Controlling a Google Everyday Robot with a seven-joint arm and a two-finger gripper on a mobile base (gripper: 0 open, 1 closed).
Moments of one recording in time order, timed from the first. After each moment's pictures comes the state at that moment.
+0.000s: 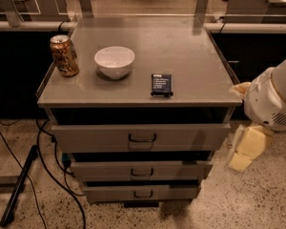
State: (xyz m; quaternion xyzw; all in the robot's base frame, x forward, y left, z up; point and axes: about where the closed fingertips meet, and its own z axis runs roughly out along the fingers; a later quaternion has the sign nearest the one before) arm 0.412 -0.196 0.881 -0.59 0.78 0.03 0.19
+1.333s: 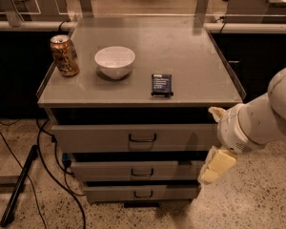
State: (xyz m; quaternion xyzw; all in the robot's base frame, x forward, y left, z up) arm 0.434 -0.173 0.791 -0.59 0.77 0.04 0.24
